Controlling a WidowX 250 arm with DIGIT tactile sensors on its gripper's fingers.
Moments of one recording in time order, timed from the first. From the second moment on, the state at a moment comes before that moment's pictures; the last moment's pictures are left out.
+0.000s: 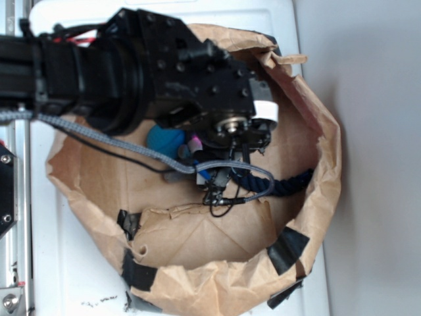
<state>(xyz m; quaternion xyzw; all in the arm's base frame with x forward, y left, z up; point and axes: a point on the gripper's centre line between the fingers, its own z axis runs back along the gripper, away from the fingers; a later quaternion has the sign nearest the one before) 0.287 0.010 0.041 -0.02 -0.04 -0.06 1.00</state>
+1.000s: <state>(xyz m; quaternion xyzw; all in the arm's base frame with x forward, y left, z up) 0.281 0.023 0.165 -0.16 -0.04 -0.05 0.99</state>
